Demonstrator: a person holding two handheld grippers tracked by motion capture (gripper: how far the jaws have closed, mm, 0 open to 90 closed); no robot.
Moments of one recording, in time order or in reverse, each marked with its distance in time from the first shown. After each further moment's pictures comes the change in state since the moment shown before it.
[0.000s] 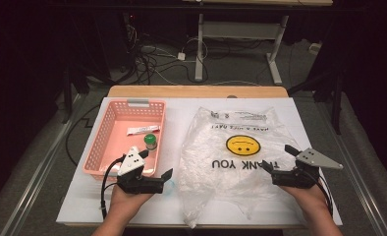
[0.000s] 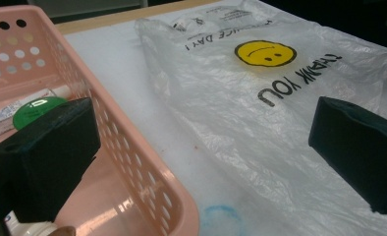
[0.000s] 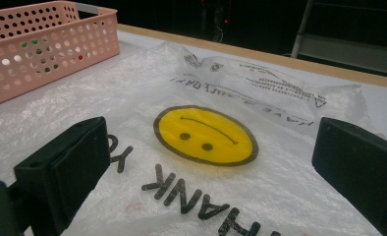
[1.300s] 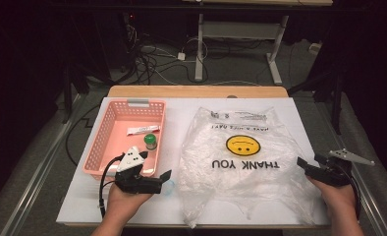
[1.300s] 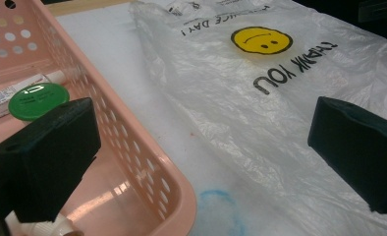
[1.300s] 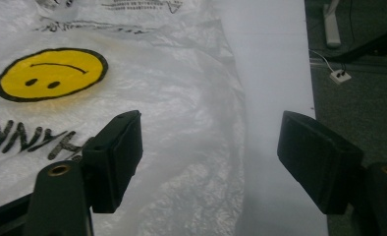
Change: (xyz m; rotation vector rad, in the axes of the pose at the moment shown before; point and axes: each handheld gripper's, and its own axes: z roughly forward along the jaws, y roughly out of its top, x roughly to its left) left arm 0.004 0.004 -0.005 0.076 -0.016 -0.022; right arm -0.093 -0.041 -0.027 0.210 -0.226 0.250
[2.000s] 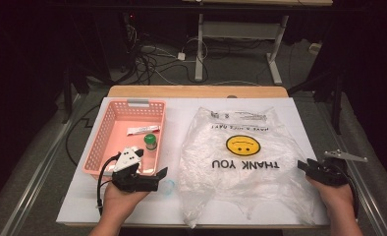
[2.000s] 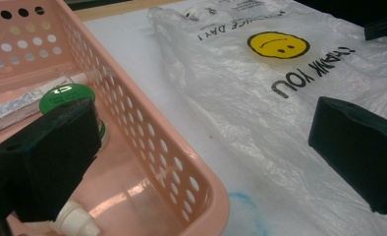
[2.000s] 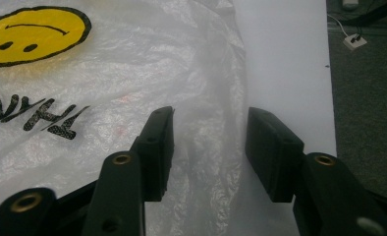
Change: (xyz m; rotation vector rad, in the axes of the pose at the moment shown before) left arm 0.010 -0.004 0.000 -0.032 0.035 -0.008; right arm -0.007 -0.006 0.013 0.129 0.023 0.014
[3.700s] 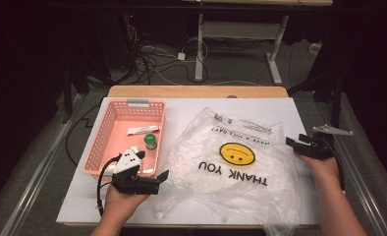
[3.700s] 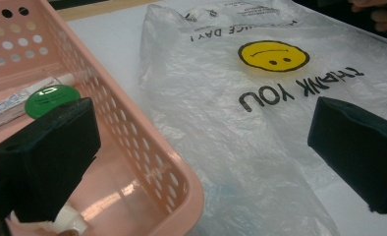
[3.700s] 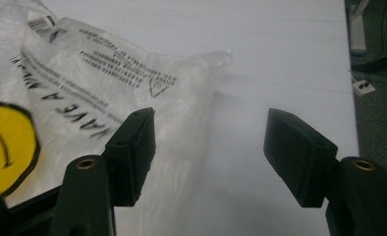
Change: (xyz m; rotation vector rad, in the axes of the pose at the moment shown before) left arm -0.010 0.004 -0.005 0.017 -0.032 0.028; right arm 0.006 0.068 0.045 -0.090 0.038 -0.059
